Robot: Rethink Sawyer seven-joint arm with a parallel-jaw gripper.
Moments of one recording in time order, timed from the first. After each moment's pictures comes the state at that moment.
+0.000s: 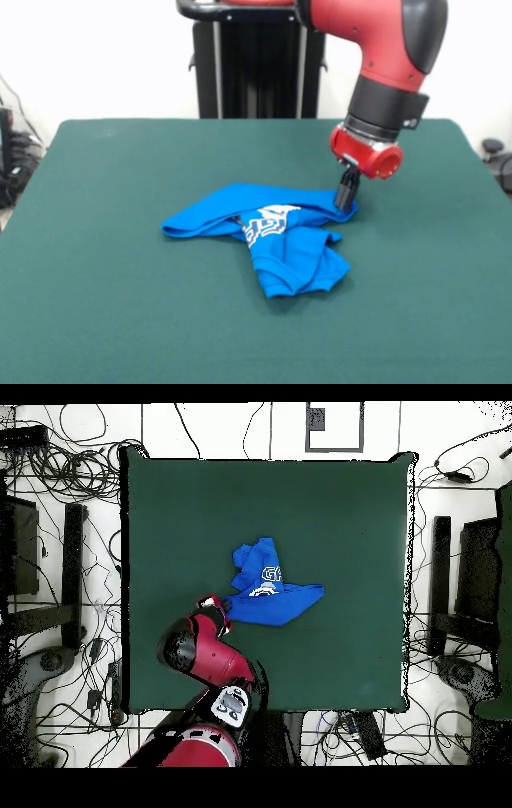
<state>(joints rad) 0.28 -0.41 -0.22 1.96 0.61 -0.19 2.43</state>
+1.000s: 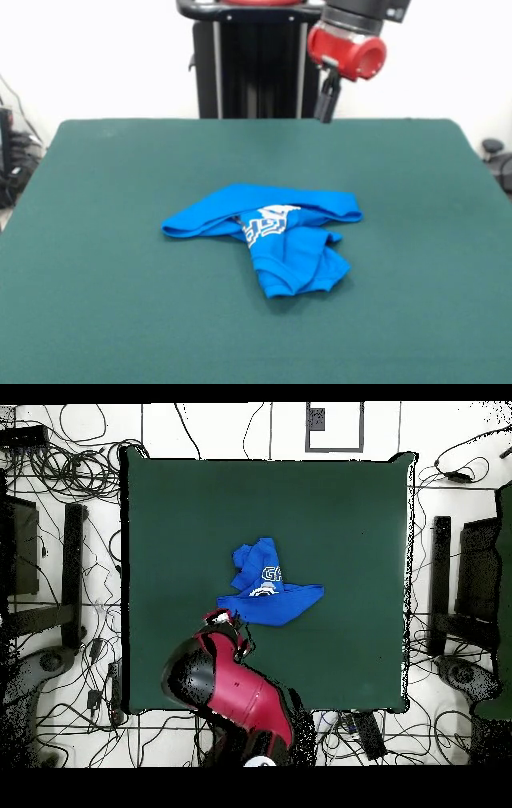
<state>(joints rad) 0.25 -0.71 -0.35 2.05 0.44 0.05 2.43</state>
